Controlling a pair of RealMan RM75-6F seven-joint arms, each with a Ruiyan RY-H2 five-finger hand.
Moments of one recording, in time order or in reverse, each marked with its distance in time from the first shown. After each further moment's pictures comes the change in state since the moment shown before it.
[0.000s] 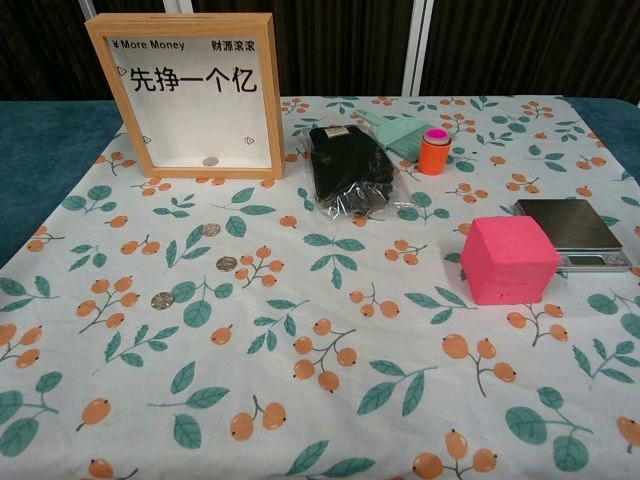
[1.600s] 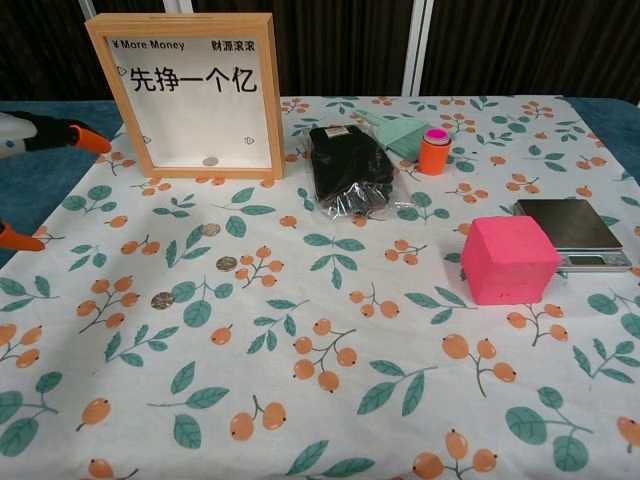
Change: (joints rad) left arm -0.403 -0.176 -0.040 0.041 0.011 -0.469 0.227; right arm -0.007 0.005 0.005 -0.020 0.019 0.001 0.008
